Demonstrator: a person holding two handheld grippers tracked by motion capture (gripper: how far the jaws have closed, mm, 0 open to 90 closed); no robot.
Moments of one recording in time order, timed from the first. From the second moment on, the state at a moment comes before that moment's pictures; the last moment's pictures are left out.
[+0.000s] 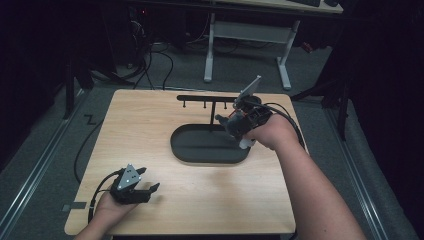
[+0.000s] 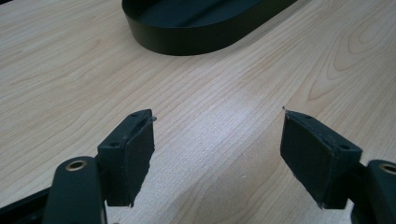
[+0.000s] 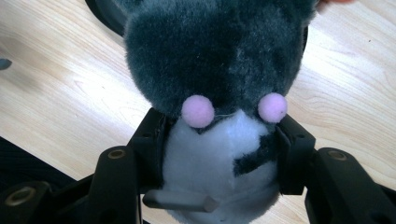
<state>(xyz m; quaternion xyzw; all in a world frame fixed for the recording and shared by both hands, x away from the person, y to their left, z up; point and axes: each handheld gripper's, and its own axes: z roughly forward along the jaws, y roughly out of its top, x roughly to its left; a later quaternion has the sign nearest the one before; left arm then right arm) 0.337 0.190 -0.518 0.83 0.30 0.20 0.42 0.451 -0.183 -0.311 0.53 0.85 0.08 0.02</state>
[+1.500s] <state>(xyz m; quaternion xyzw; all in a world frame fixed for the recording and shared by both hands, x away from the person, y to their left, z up) 0.336 0.188 -0.519 0.84 0.29 0.20 0.42 0.480 -0.181 -0.336 0.55 0.83 0.05 0.04</state>
